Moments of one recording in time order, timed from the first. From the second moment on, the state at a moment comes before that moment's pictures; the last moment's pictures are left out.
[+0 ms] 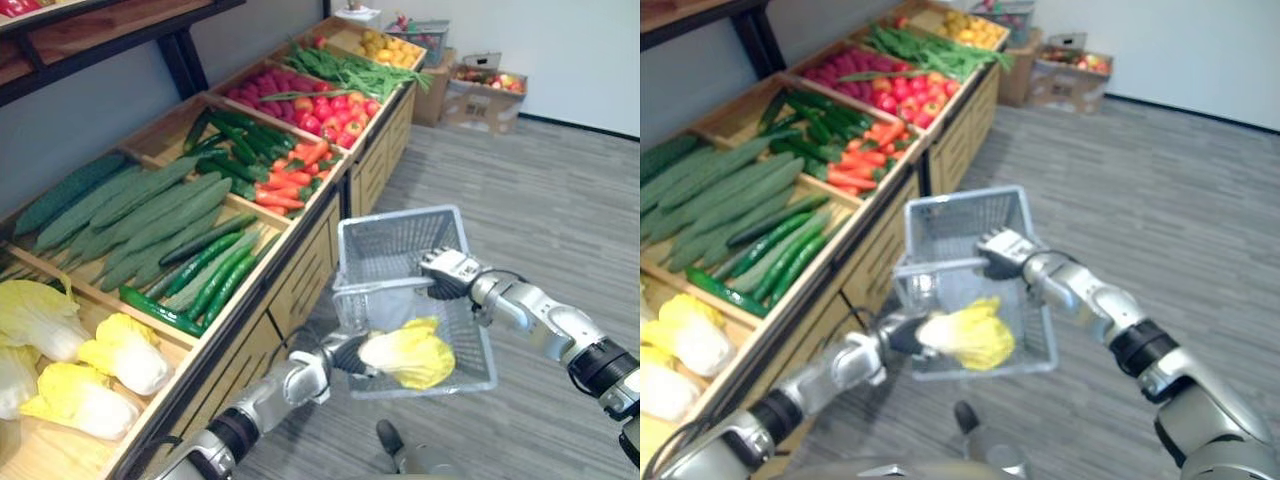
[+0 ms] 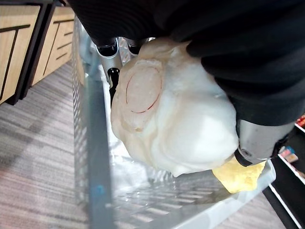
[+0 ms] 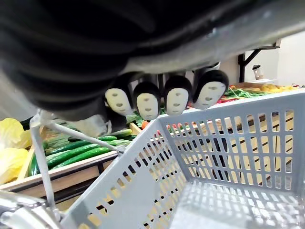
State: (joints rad) left arm -0.25 0.35 -0.65 0.50 0.53 -0.32 0.04; right arm -0.50 -0.77 0.63 0.27 -0.59 -0.34 -0.03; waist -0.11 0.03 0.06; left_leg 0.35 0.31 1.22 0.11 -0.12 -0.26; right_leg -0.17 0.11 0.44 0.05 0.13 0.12
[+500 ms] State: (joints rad) left arm -0.27 0.19 -0.55 0.49 0.53 -0.27 0.07; right arm -0.32 -0.76 0.50 0.19 -0.58 -0.34 0.02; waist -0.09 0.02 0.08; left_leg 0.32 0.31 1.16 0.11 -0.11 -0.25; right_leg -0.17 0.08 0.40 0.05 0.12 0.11
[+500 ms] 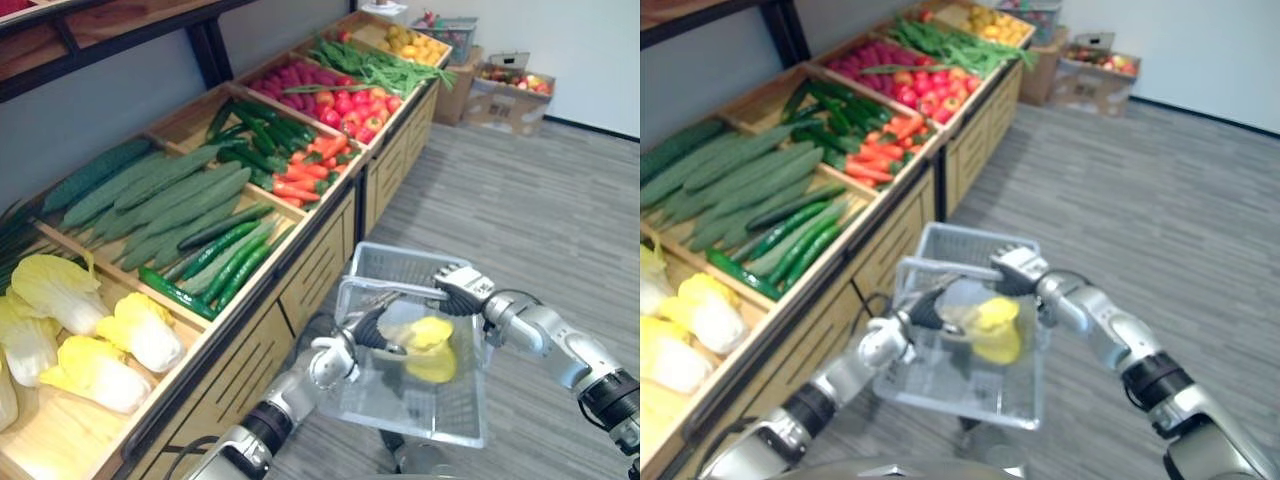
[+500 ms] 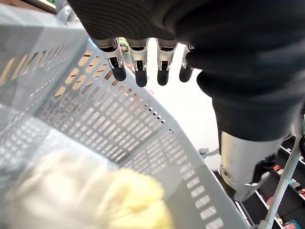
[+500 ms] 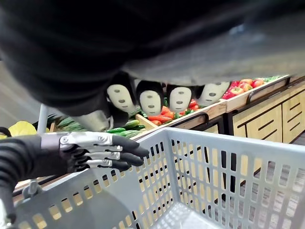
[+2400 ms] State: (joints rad) left arm 0.22 0.00 0.67 0.50 0.15 -0.14 0.42; right arm 0.17 -0.06 -0.60 0.98 -0.15 -0.14 -0.15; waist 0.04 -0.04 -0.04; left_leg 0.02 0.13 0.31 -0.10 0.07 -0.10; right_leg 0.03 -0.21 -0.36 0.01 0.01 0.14
